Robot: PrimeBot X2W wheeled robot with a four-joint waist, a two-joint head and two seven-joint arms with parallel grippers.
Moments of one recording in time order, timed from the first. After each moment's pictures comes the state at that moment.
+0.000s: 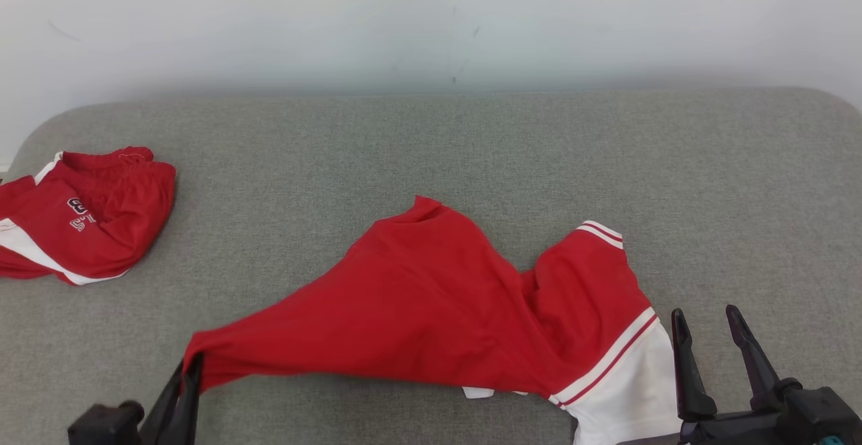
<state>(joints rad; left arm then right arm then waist) -0.10 0.52 -0.42 0.18 -0.63 0.08 -0.26 0.04 -0.10 -0.01 0.09 0.17 0.13 -0.26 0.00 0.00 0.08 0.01</state>
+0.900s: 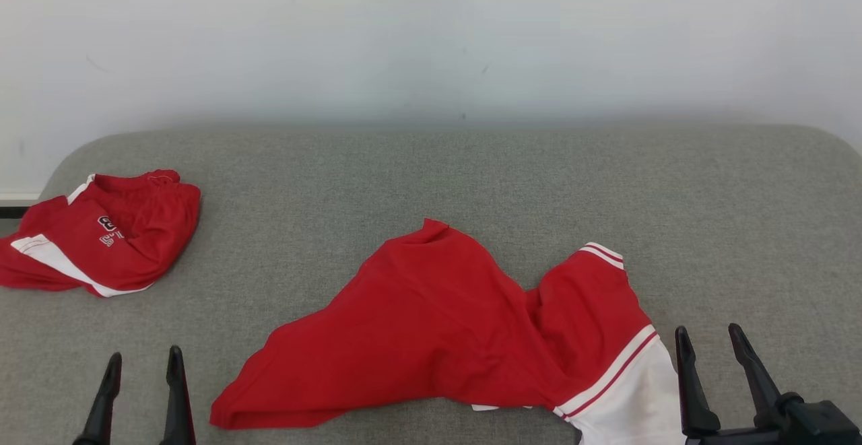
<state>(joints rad) 0.08 0.25 -0.02 0.02 -0.34 0.02 -0.26 0.07 -0.11 -0.01 0.12 0.18 0.13 -0.26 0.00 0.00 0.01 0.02</state>
